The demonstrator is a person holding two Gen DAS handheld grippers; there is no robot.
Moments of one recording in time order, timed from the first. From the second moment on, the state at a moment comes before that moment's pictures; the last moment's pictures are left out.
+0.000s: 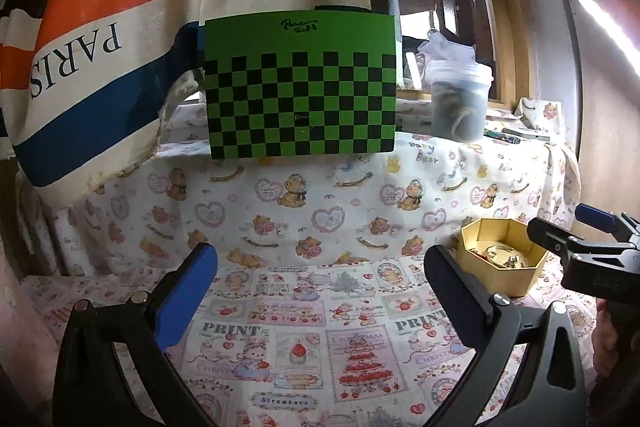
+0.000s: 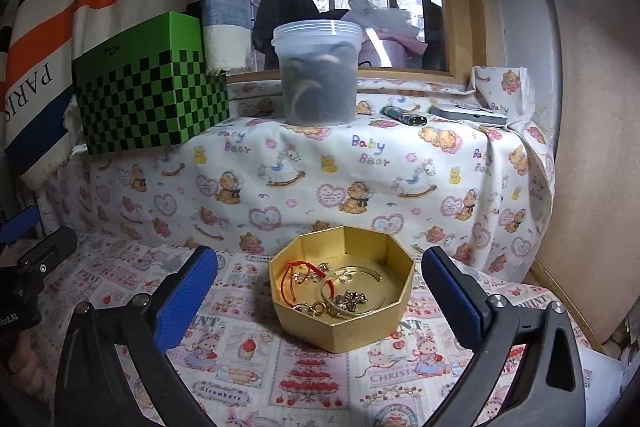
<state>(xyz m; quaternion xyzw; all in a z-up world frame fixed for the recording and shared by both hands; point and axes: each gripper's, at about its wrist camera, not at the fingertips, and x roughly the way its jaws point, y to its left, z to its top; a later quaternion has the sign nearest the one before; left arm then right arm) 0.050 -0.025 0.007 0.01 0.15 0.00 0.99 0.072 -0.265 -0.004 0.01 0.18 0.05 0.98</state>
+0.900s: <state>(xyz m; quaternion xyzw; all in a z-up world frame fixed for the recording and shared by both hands) 0.050 -0.024 0.006 0.01 0.16 0.01 0.99 0.065 -0.257 -0.002 -0.01 0.16 0.05 0.99</state>
